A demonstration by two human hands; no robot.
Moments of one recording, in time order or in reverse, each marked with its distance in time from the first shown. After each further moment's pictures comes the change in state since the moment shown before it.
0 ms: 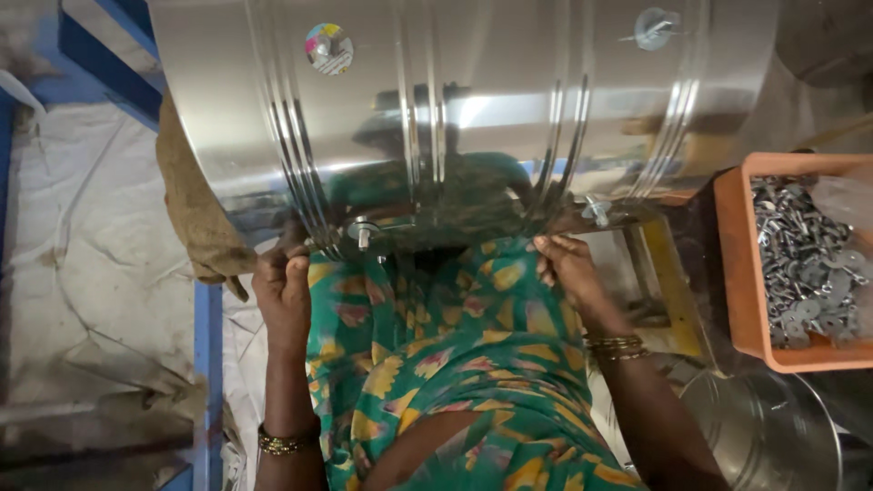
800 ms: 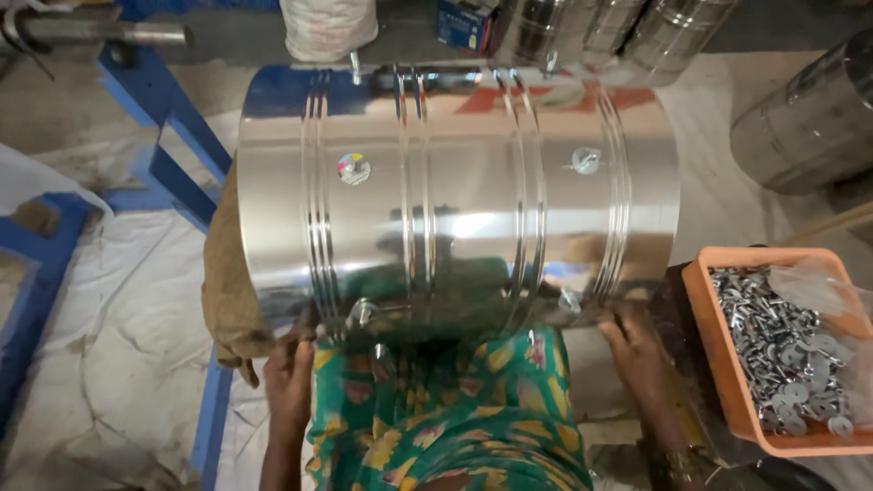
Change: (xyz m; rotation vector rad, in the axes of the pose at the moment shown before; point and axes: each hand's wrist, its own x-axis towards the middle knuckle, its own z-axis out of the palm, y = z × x) left_hand -0.011 0.001 -0.015 0.034 0.005 -0.119; right_hand -0.062 -0.044 -0.079 -0.773 0.449 -0.417
